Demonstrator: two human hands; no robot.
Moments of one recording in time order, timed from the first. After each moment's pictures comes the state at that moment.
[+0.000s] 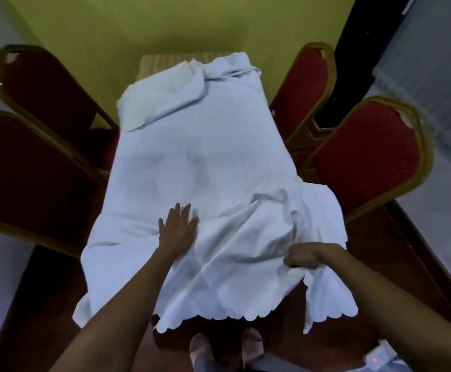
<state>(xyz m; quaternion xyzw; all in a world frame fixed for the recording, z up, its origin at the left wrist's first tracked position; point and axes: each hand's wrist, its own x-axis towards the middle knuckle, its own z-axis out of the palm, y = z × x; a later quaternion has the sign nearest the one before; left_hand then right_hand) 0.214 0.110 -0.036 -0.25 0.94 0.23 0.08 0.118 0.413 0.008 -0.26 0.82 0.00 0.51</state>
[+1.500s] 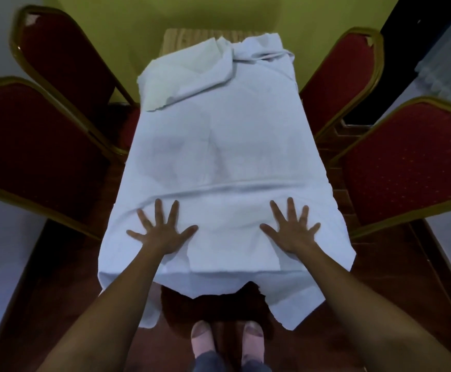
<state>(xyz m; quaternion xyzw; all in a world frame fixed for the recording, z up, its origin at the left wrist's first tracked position) 0.244 0.057 -0.040 -0.34 0.89 0.17 0.24 0.099 0.333 -0.048 -0.16 0.95 -0.02 0.26</state>
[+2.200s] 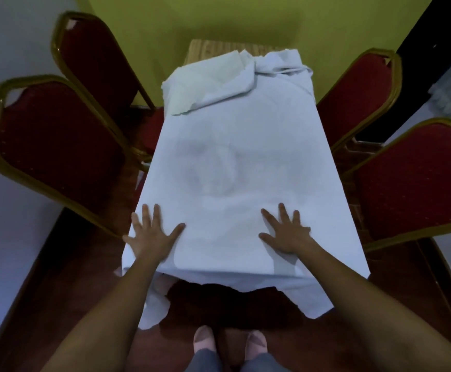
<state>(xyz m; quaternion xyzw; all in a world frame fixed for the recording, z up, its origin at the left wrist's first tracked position) 0.296 0.009 -0.058 -0.43 0.88 0.16 0.11 0.110 0.282 -0.037 -0.26 0.92 0.07 0.29</state>
